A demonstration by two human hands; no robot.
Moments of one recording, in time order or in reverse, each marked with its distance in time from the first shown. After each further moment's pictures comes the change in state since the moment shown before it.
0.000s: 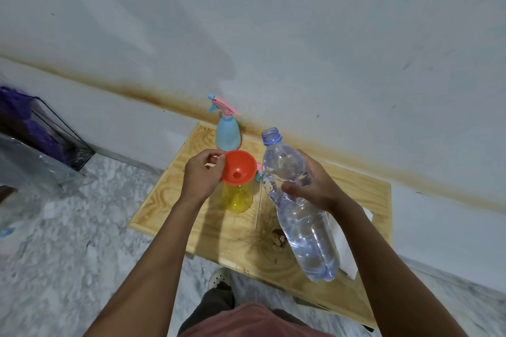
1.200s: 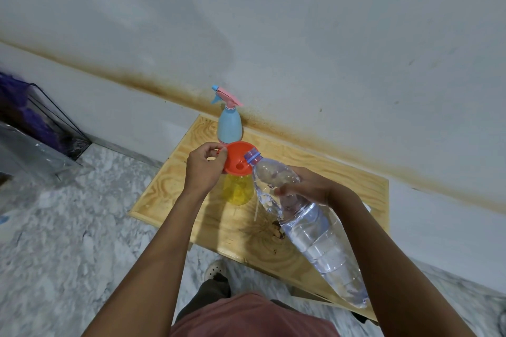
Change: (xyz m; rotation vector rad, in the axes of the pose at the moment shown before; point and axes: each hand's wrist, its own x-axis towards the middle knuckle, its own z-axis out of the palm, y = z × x) left_hand -0.004 -0.006 0.000 -0.155 0.032 -0.110; right_hand 0.004 -0.011 0.014 -0.191 -0.302 0.398
